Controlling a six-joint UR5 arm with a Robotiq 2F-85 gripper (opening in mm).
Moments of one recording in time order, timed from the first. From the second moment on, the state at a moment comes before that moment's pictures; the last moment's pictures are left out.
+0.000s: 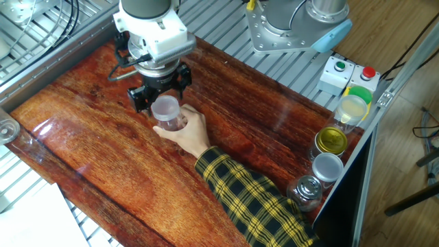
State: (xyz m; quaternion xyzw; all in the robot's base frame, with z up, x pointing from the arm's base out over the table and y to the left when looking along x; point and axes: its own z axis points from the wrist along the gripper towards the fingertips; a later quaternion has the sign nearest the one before) arm 0.514 -0.027 0.100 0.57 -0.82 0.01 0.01
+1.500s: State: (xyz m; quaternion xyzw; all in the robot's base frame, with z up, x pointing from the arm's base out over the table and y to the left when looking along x) arm 0.528 -0.012 0.102 0.15 -0.99 -0.06 -0.02
